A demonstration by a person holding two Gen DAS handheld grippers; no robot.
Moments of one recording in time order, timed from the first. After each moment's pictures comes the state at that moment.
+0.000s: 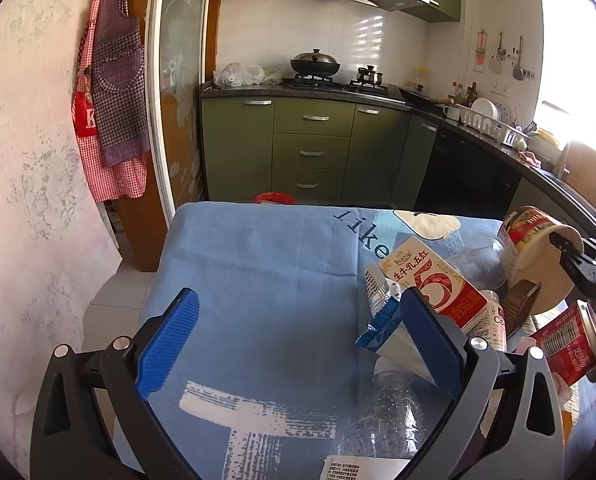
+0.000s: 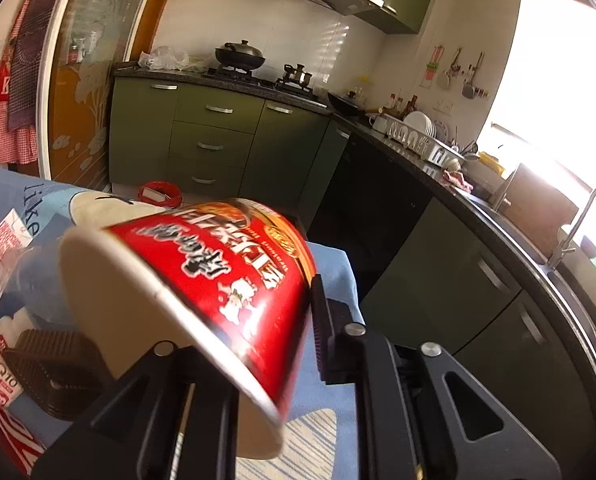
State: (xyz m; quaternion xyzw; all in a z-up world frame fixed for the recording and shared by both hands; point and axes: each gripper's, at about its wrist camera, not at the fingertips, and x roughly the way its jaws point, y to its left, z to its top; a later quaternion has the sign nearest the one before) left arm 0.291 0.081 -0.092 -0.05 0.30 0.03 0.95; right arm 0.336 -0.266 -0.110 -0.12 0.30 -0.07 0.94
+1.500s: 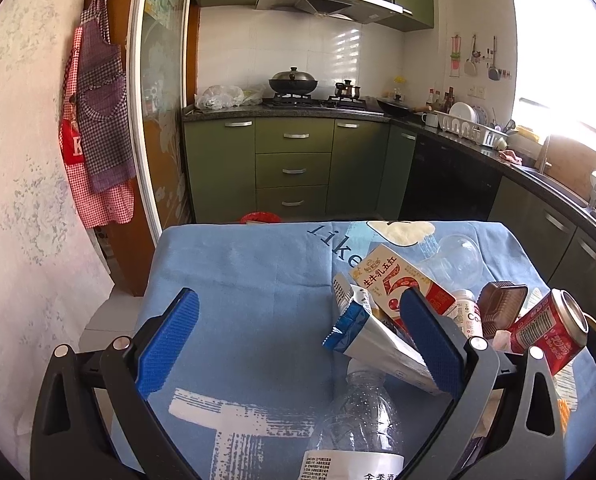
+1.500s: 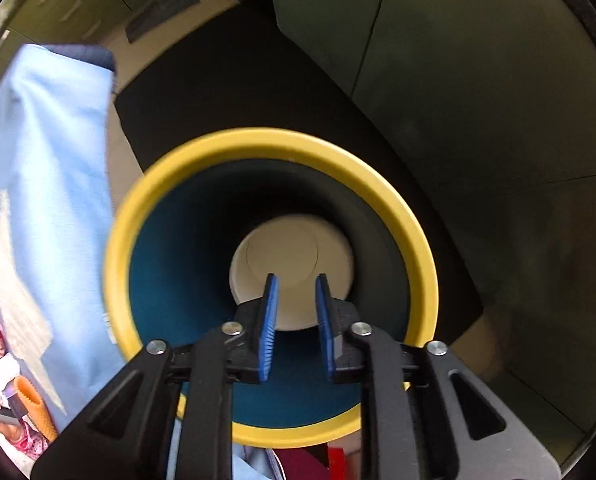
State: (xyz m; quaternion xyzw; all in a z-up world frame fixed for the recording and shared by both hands) left arm 0.267 0.061 -0.082 -0.02 0.27 0.00 0.96; right arm 0.217 -0.582 -0.170 0.18 0.67 -0.13 0.71
